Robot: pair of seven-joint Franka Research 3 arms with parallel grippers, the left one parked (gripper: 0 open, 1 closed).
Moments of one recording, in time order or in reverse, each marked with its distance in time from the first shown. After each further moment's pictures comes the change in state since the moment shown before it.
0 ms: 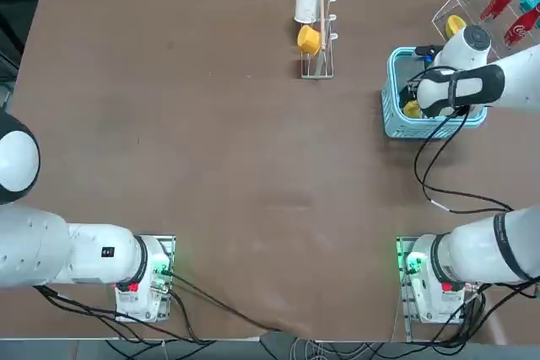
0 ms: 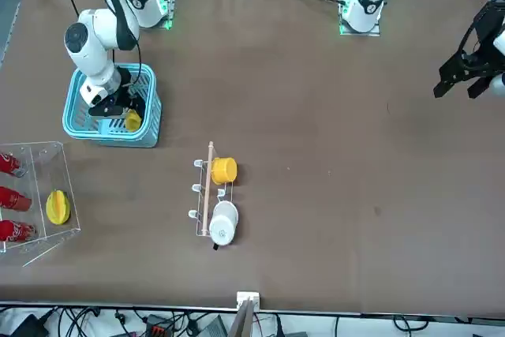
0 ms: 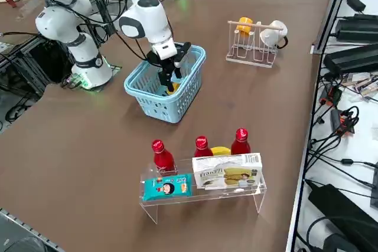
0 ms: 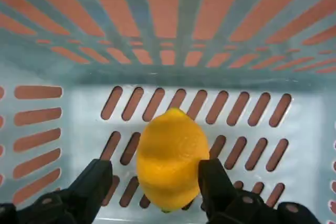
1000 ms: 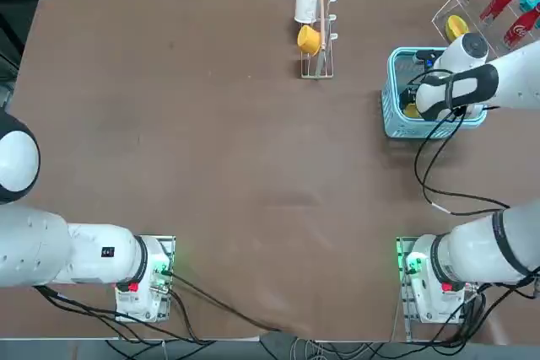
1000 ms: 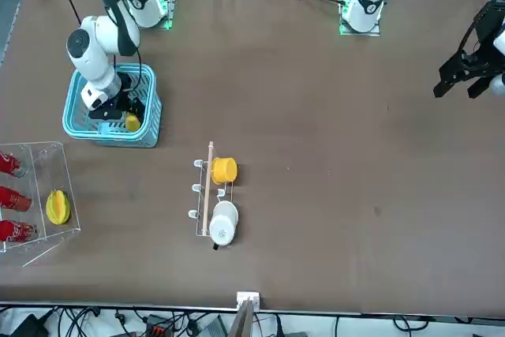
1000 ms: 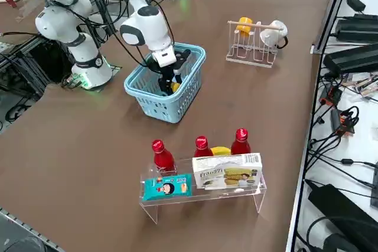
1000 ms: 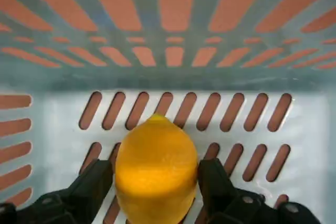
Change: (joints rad) arm -0.019 0.079 -0.006 0.002 0.000 0.093 0.009
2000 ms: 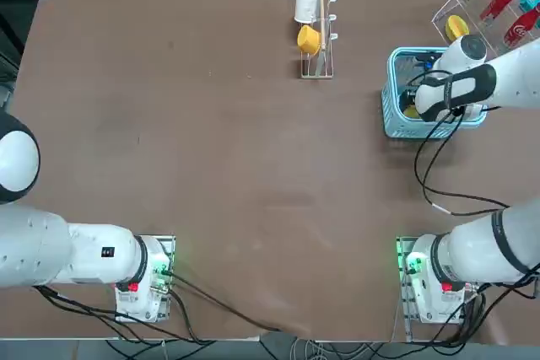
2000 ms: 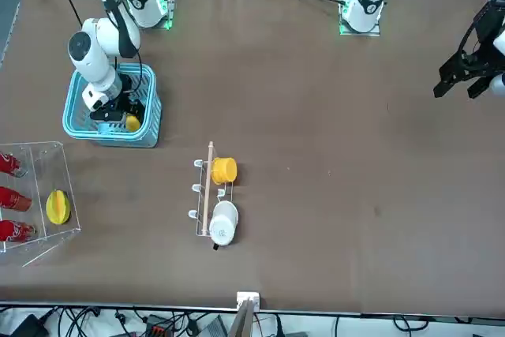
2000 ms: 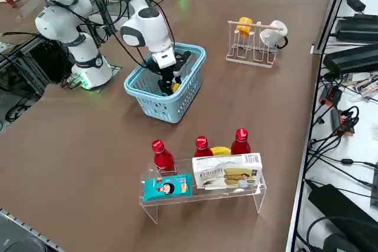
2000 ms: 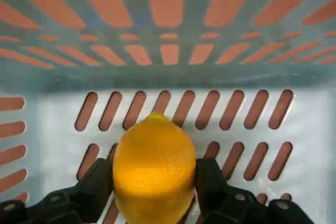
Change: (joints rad) arm -0.001 0.012 0.000 0.004 0.000 0.004 0.023
